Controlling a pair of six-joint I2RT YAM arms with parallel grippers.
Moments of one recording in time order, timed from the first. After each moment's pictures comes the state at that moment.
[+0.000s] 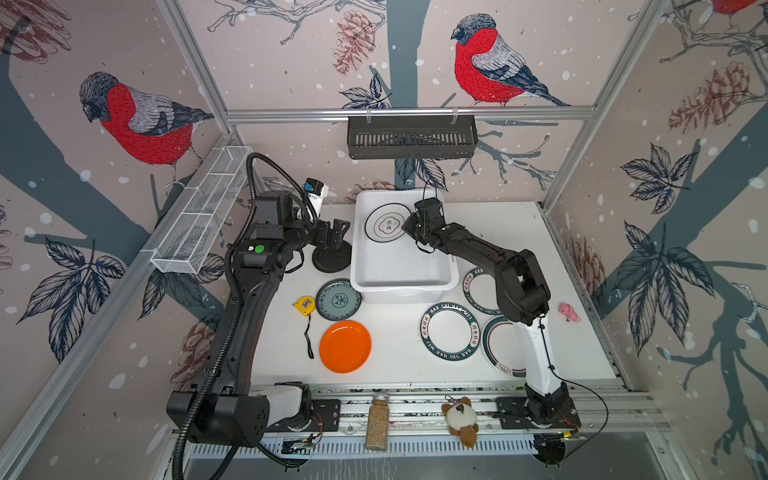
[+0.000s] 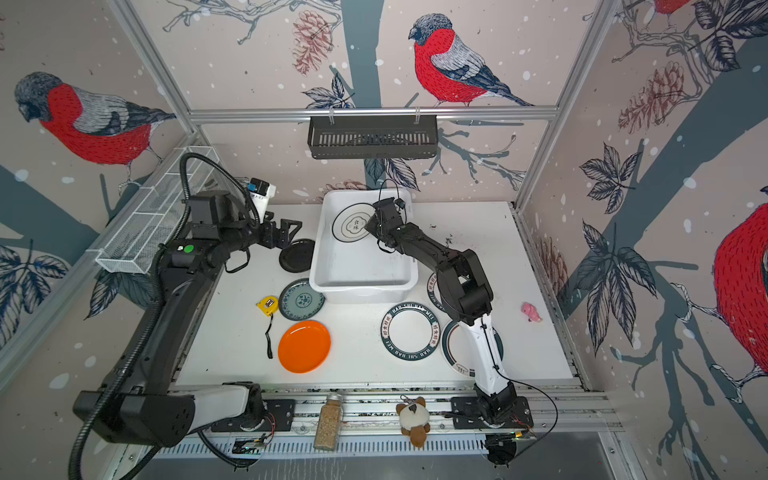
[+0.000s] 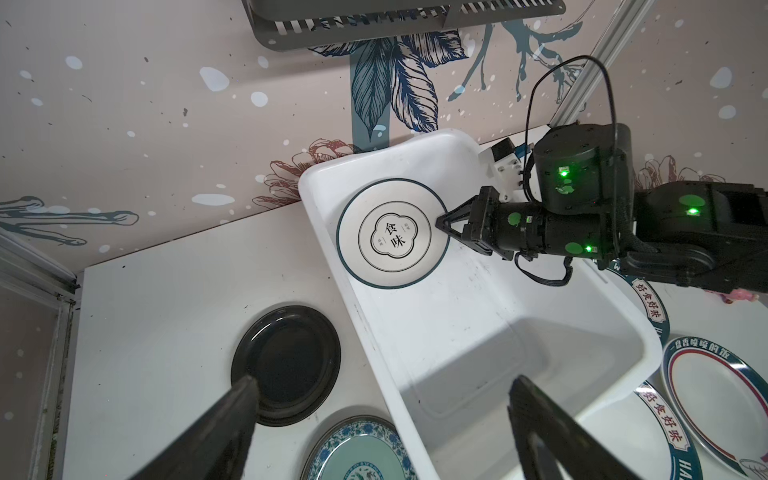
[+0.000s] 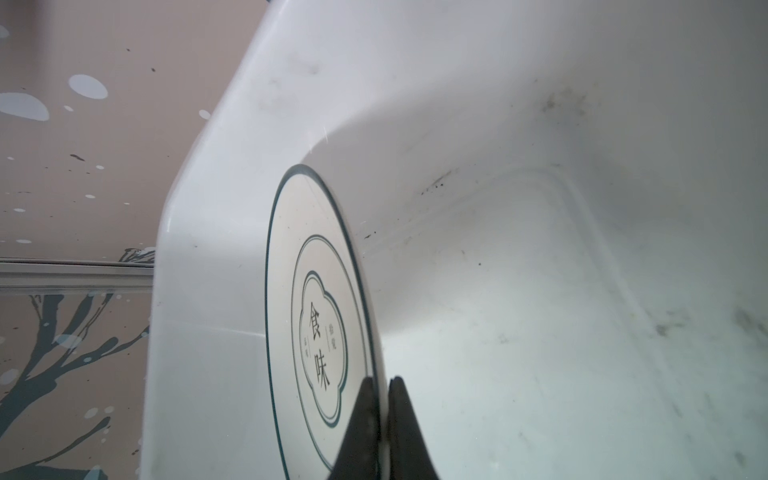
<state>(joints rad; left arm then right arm) -0.08 1.27 1.43 -0.68 0.39 0.13 0.57 2.26 1.83 -0.19 0.02 1.02</state>
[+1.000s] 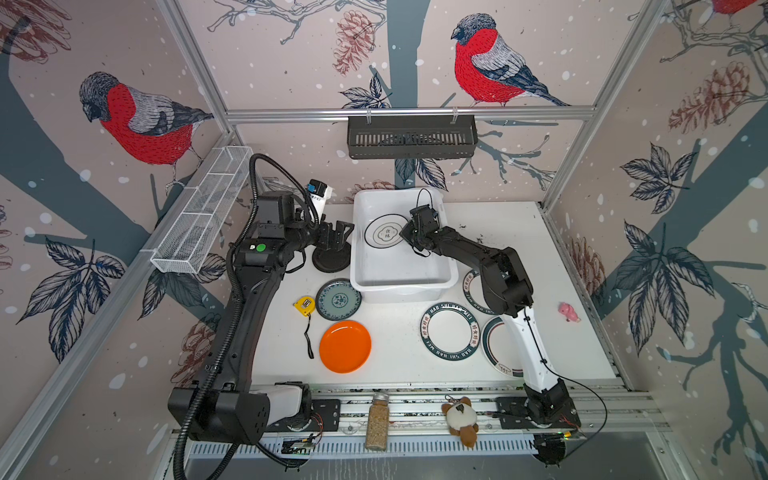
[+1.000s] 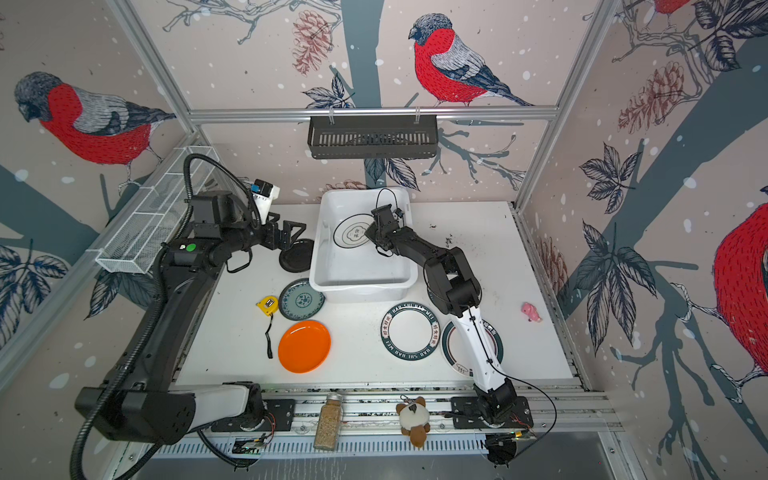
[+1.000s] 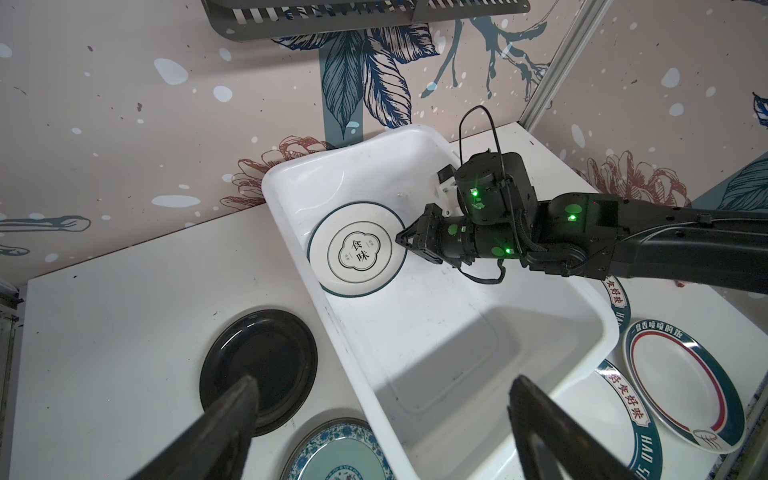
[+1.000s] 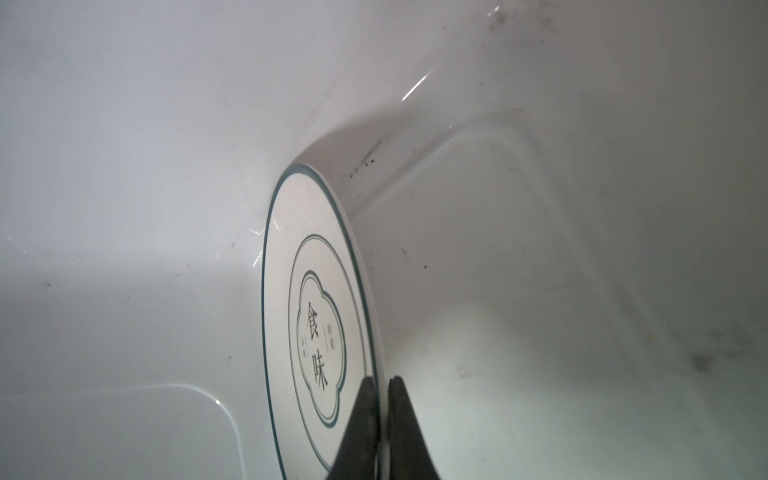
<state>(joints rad) -0.08 1.28 1.43 -0.68 0.47 0.13 0.56 2.42 1.93 -0.21 -0.02 1.10</state>
